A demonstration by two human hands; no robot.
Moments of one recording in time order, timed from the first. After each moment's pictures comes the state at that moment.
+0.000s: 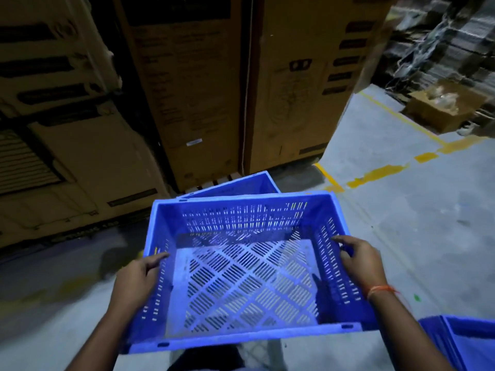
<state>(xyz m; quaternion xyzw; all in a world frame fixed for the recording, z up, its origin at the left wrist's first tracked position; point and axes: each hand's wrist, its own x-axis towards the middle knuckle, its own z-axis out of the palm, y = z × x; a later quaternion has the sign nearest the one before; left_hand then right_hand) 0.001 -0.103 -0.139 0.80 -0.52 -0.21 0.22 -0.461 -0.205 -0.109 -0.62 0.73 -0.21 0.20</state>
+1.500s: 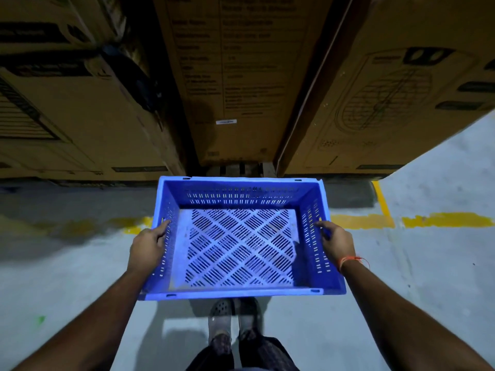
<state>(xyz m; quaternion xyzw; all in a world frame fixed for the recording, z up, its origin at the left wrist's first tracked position) 0.045 -0.362 -0.289 0.89 -0.39 -0.18 0.15 -0.375 -0.611 -0.239 -0.73 0.61 -0.06 0.30</state>
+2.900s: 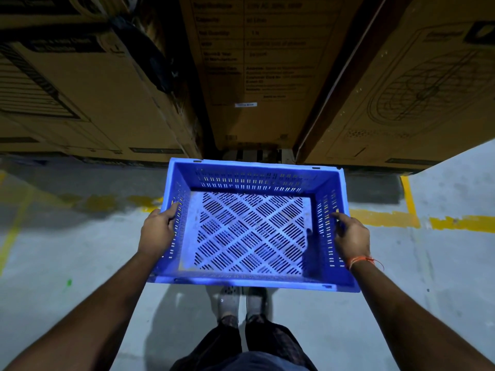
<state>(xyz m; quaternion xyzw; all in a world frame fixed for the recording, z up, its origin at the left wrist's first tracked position) 0.039 -0.378 -0.268 0.90 -0.37 -0.18 0.14 -0.360 -0.628 -0.252 -0.77 0.59 -0.08 0.24</state>
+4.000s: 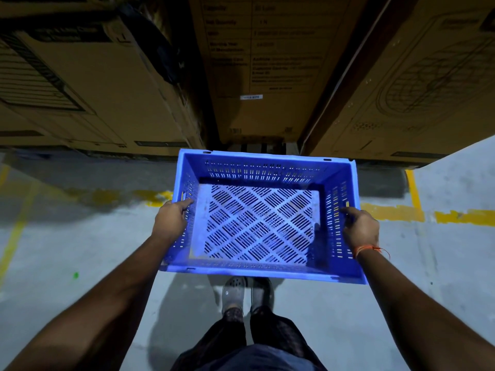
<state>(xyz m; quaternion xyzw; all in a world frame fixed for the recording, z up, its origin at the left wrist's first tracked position) 0.054 -0.388 -0.285 0.89 -0.39 -0.22 0.07 -0.356 -0.628 -0.257 -0.75 0.63 -0.05 0.20</state>
